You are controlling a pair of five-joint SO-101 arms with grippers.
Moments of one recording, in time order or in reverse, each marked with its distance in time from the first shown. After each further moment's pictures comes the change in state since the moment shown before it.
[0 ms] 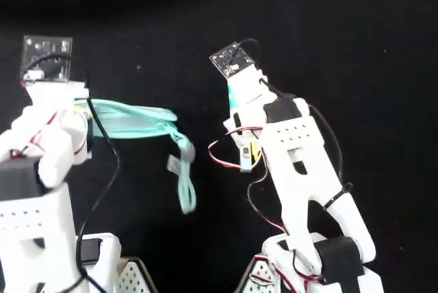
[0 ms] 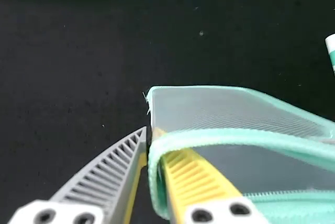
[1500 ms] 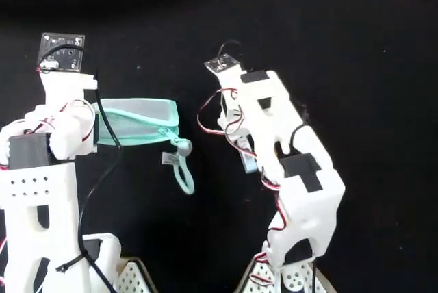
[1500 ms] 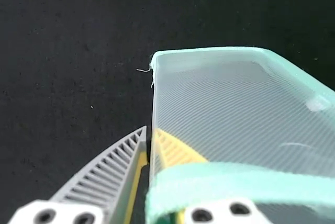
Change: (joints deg) left arm -0.1 6.7 5.6 -3.4 -0.1; right arm 0.4 40.4 -23.7 6.4 -2.3
